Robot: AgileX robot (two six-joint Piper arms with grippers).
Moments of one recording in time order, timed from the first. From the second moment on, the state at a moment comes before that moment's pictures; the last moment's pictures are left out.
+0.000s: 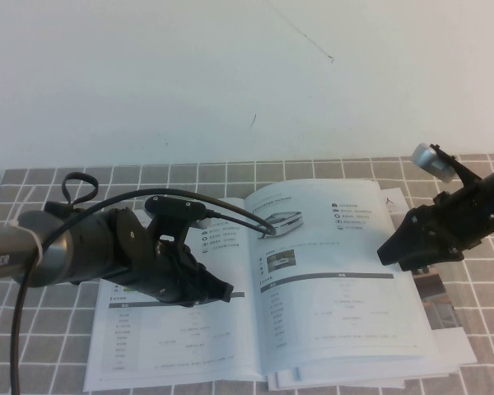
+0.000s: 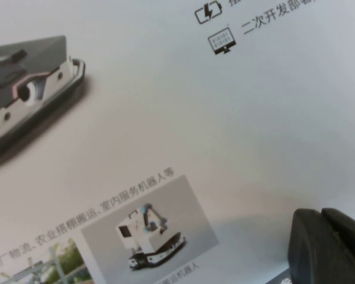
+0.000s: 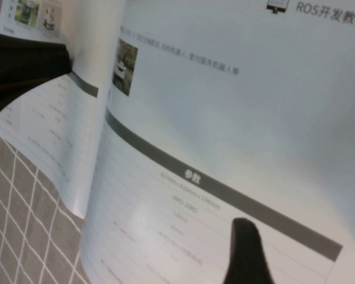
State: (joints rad) right arm 0.03 2.13 -1.41 0.90 1.14 -0.79; left arm -0.39 1.92 -1.04 -0.55 0.30 0.41
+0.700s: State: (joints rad) right arm 0.03 2.13 -1.41 0.82 1.14 -0.78; left arm -0.39 1.92 -1.04 -0.55 0.30 0.41
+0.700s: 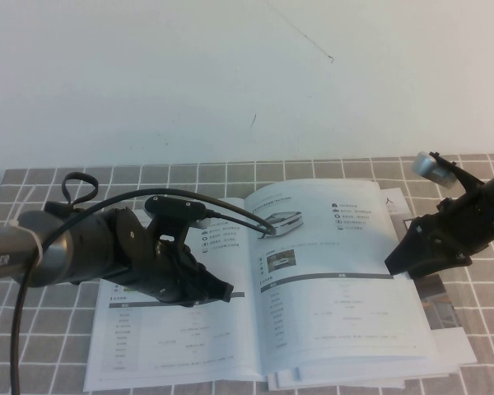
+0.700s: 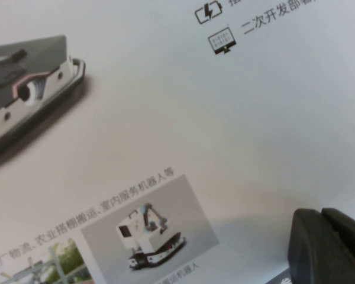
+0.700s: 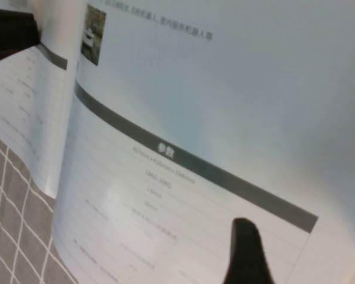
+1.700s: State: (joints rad) right arm 0.03 2.13 -1.41 0.86 1.17 -0.79; left arm -0.39 1.92 -1.04 -0.55 0.30 0.41
